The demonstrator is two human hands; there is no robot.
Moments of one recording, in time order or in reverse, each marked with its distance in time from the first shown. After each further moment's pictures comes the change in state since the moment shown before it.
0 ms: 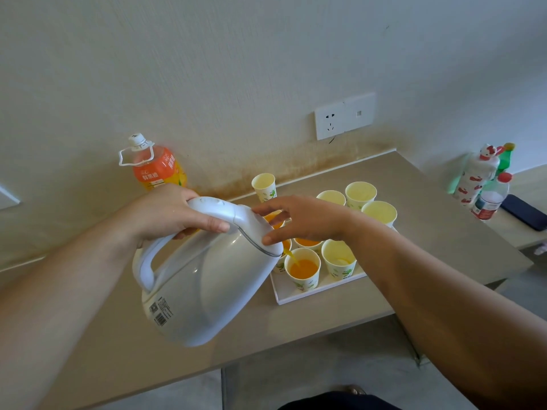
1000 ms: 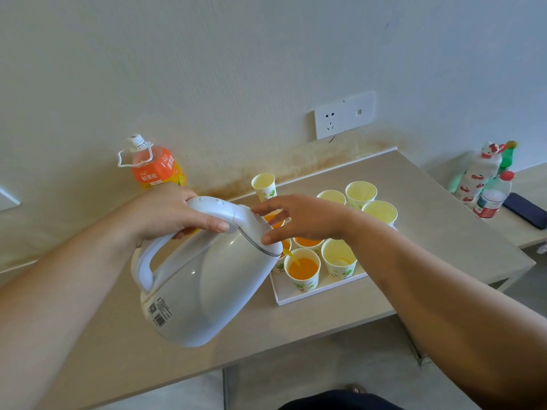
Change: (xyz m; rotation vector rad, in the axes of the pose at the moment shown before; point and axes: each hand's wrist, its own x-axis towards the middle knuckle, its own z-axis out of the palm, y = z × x) left_hand 0.004 0.003 -0.001 0.035 -0.010 -0.002; right_hand 0.000 -0.001 -0.003 0.040 -0.006 -0.005
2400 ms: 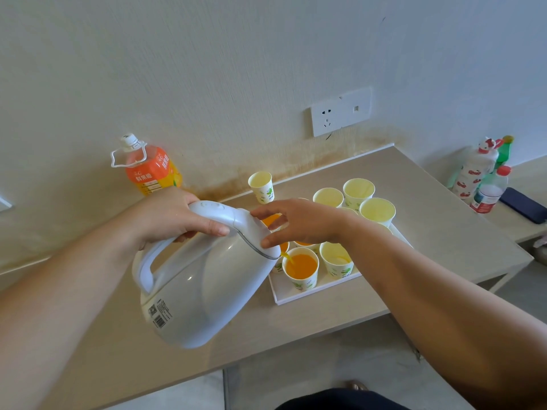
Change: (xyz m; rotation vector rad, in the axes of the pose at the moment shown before) left_hand 0.010 -0.001 0.008 0.006 -0.028 -0.026; right_hand 0.008 0.017 0.006 0.009 -0.008 0.018
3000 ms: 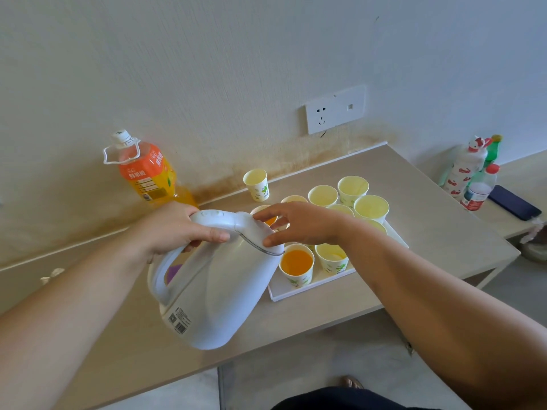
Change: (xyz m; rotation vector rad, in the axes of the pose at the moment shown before) left_hand -0.003 -0.008 0.023 -0.130 -0.025 -0.048; right_hand -0.005 0.010 0.006 0.022 0.019 0.078
